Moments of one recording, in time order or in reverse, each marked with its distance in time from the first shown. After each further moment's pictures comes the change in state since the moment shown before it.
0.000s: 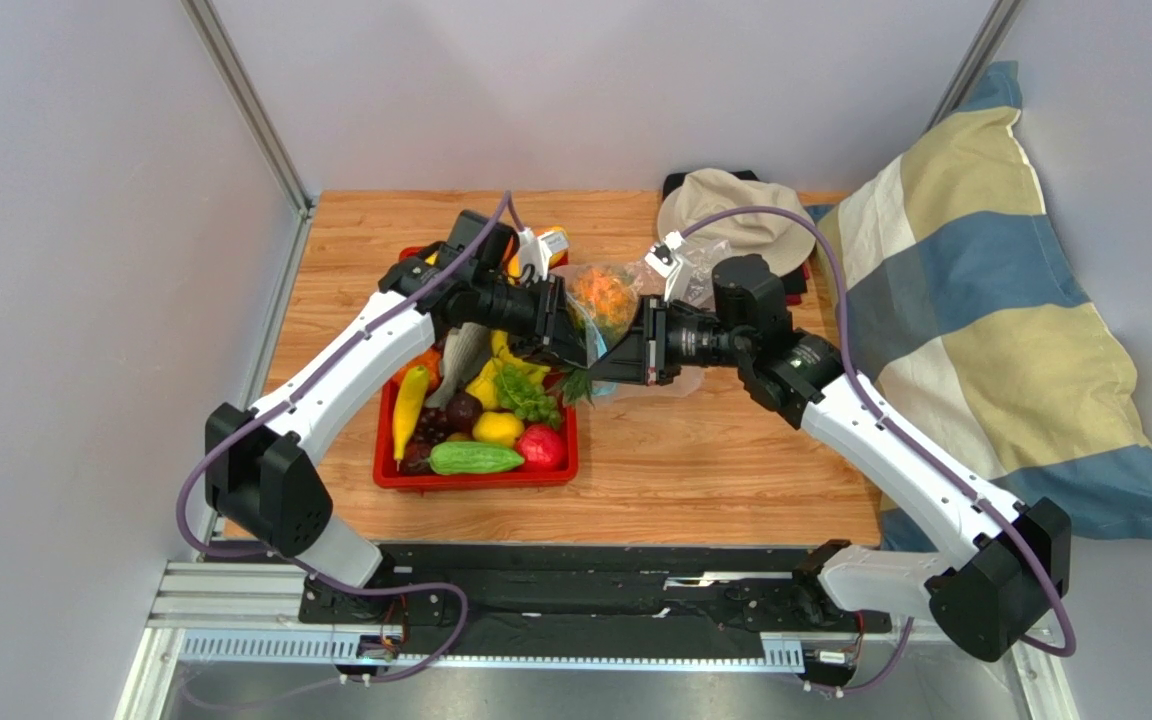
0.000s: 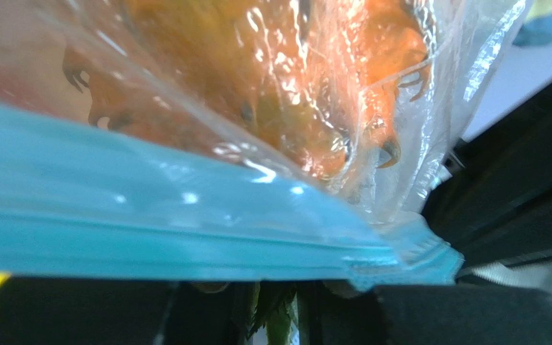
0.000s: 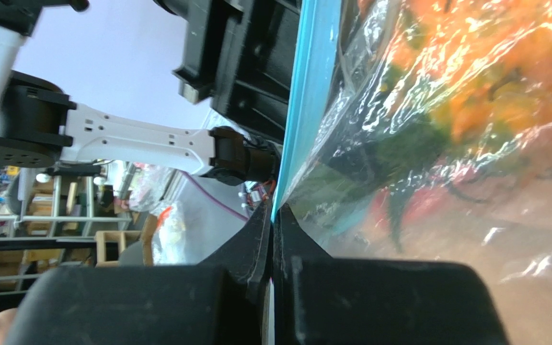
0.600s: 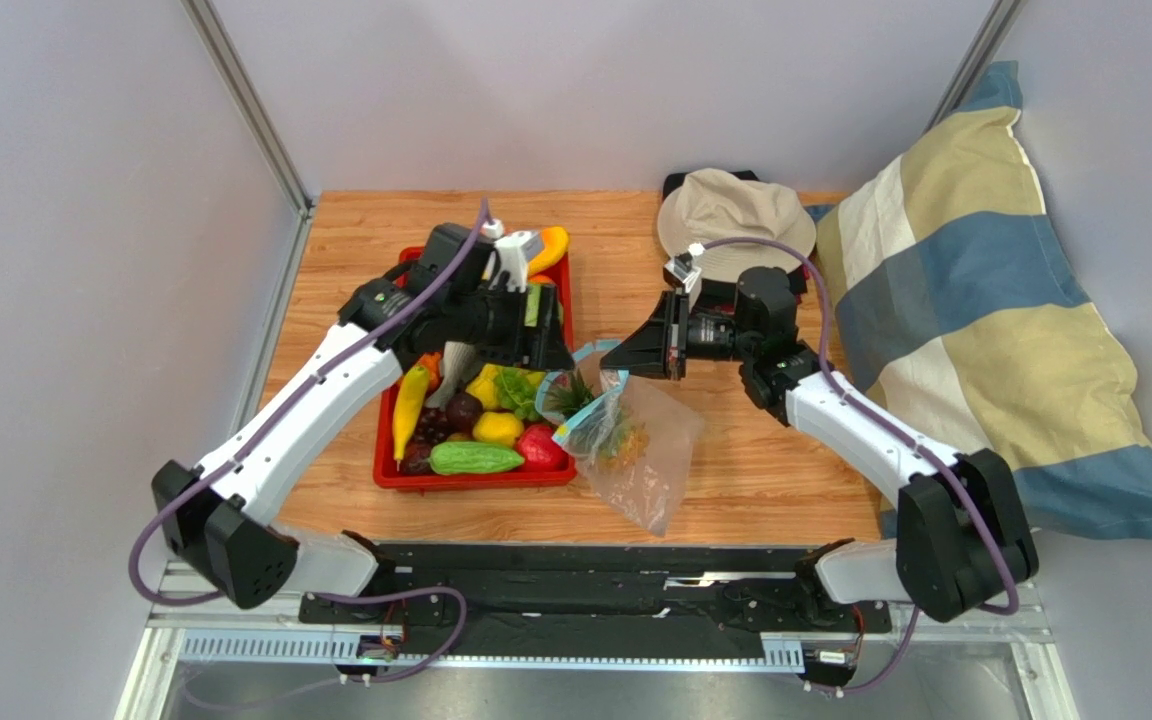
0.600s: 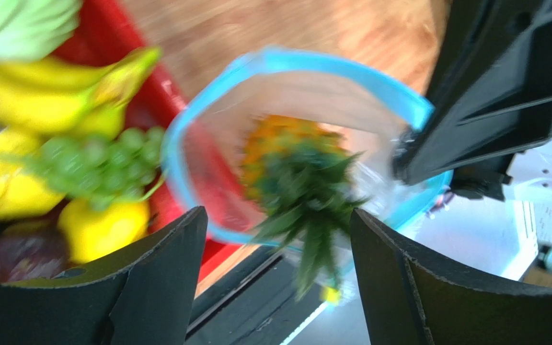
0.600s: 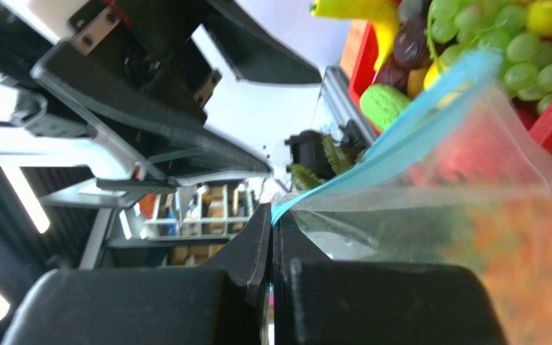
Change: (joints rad) left arm -0.072 -0.170 -0.015 -0.080 -0.420 0.143; right arm -0.196 0.113 -0.243 0.571 -0.316 0.540
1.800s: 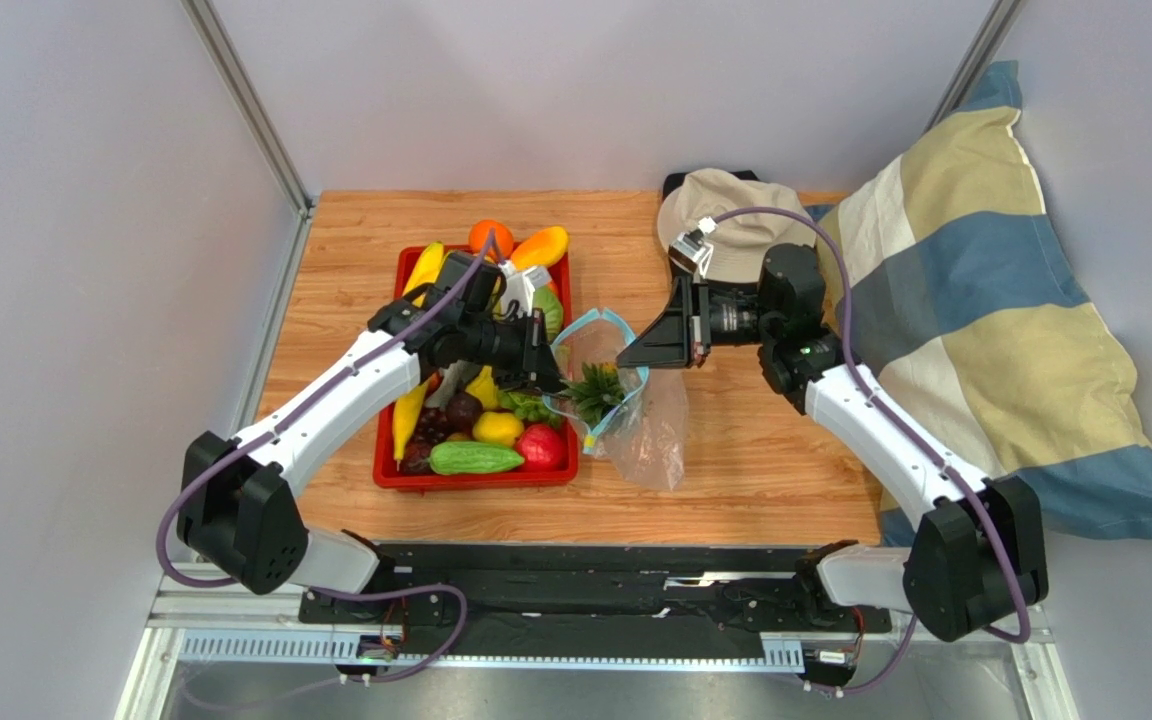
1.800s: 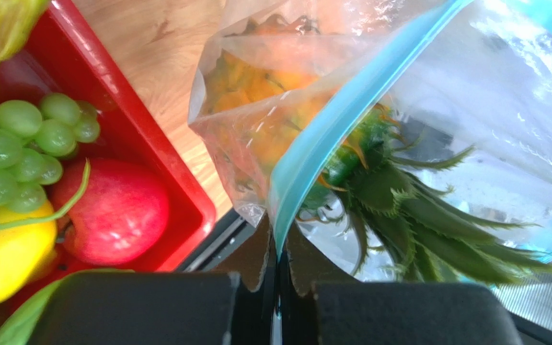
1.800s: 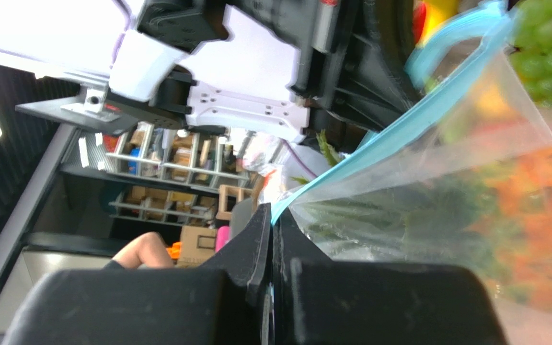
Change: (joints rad) left arm 0.067 0.024 -0.269 0.216 0.278 -0.154; right arm -0.055 -0.038 0.087 -0.026 -0.217 -0.101
